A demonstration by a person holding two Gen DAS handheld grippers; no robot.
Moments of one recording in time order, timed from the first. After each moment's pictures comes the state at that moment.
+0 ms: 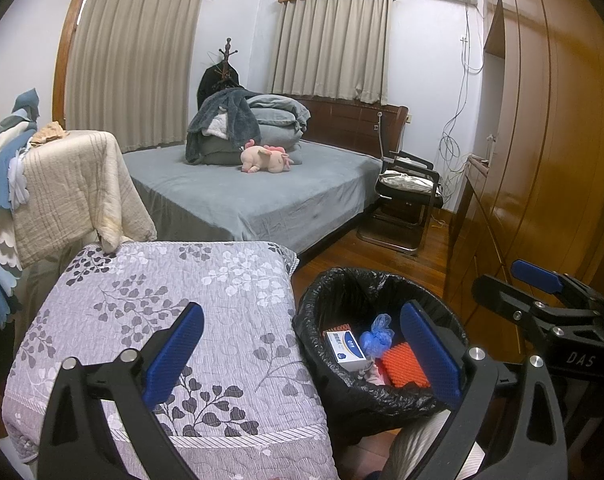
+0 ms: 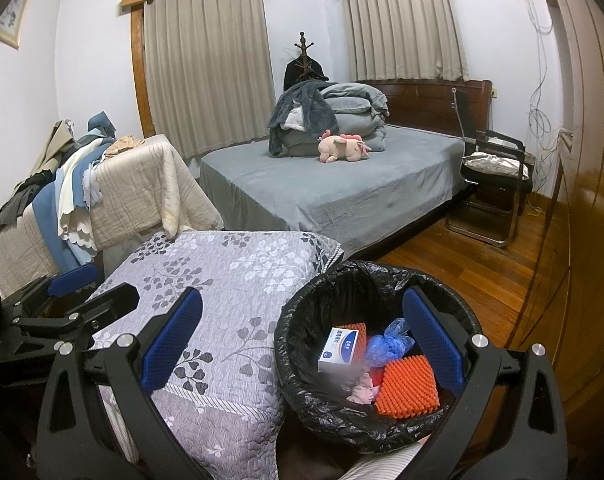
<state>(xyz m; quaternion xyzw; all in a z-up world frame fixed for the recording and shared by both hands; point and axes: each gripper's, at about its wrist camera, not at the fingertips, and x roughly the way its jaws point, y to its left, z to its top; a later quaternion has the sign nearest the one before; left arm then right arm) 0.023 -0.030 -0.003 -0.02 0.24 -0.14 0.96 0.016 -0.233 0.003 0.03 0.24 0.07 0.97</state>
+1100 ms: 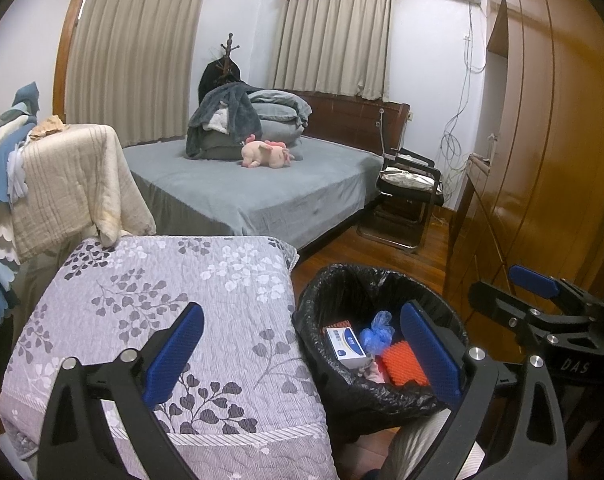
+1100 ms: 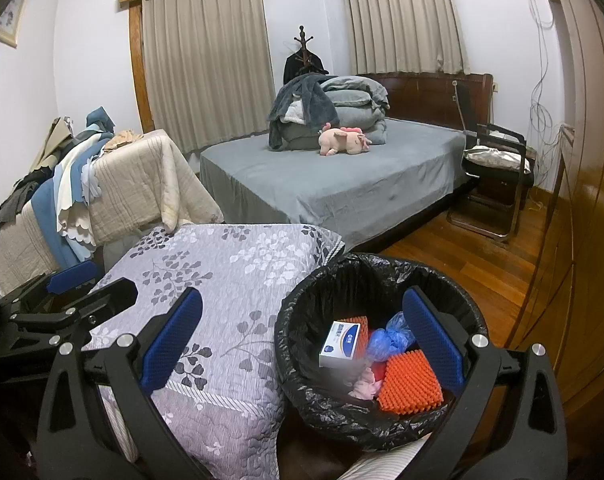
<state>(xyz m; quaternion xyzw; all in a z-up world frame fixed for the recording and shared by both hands) 0.019 -0.025 -0.004 -0.02 0.25 -0.14 0.96 0.013 -0.225 -0.001 0.03 0.25 0.07 0.97</state>
